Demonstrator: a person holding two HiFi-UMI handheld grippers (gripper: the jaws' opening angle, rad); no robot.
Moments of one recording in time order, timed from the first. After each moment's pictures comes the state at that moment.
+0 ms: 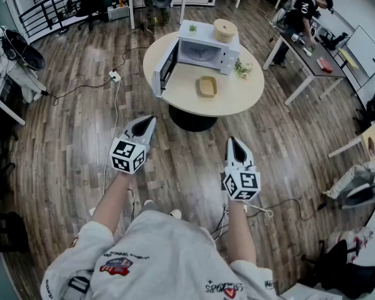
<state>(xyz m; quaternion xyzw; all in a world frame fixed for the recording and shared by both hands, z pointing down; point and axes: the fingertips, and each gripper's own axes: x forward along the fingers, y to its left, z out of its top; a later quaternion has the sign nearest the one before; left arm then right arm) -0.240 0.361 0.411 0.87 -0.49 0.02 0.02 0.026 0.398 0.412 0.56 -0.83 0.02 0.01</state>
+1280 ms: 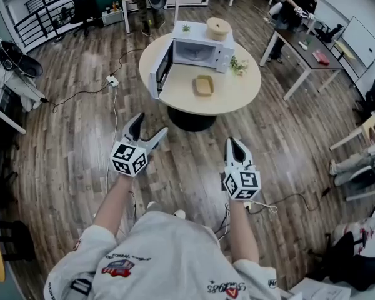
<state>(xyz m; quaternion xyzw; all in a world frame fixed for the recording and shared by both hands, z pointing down) -0.216 0.370 0.407 0.89 -0.46 -0.02 0.03 0.038 0.411 0.422 0.56 -0.83 0.03 0.00</state>
